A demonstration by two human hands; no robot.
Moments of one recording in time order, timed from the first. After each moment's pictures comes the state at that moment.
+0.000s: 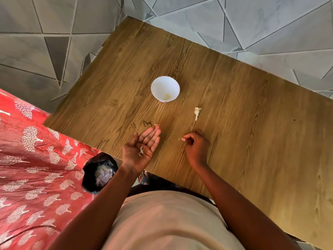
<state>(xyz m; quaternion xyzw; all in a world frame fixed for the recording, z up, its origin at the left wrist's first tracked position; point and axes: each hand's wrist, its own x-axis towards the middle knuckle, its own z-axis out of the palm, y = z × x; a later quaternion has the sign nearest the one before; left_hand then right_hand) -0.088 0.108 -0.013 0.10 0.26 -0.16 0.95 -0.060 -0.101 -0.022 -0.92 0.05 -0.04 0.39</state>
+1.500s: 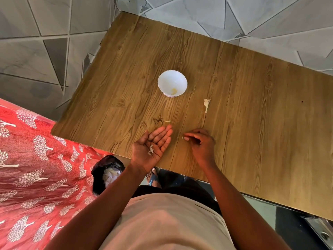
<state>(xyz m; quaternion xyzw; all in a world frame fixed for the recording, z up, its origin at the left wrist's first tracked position) -0.085 0.138 -0.015 0.14 0.24 -0.26 0.93 -0.085 -0.069 -0.033 -0.89 0.07 -0.01 0.44</state>
